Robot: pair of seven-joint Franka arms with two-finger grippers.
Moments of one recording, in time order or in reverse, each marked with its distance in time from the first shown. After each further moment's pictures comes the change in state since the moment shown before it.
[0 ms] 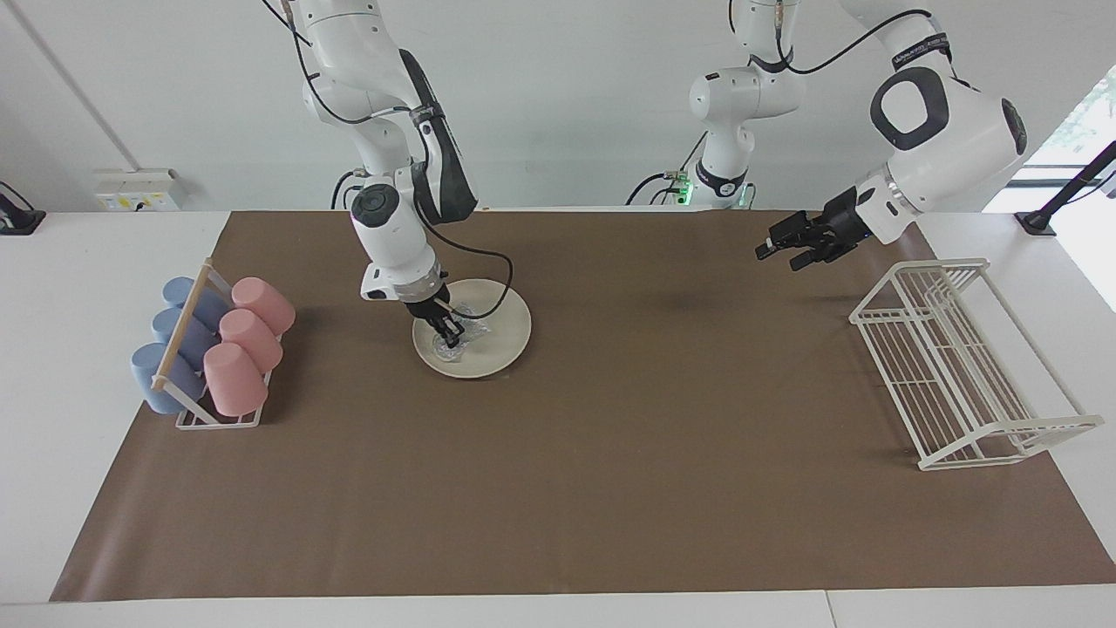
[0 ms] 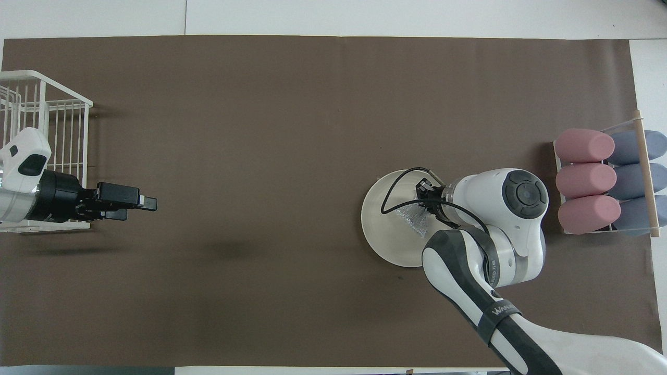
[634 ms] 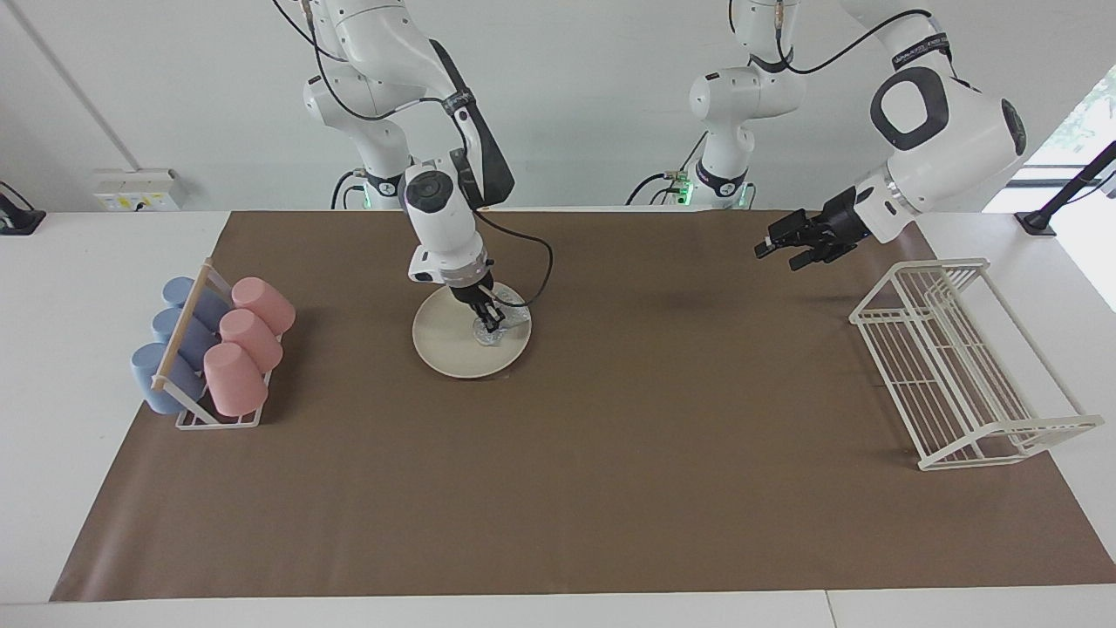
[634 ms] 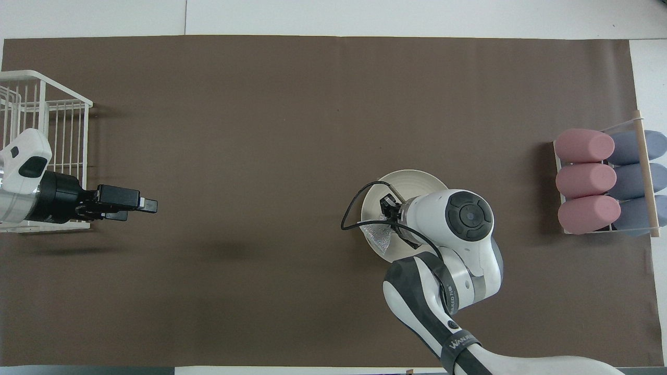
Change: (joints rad) left arm 0.000 0.000 0.000 0.000 0.000 -0.009 0.018; right arm 0.106 0.000 0.001 0.003 0.000 0.000 0.182
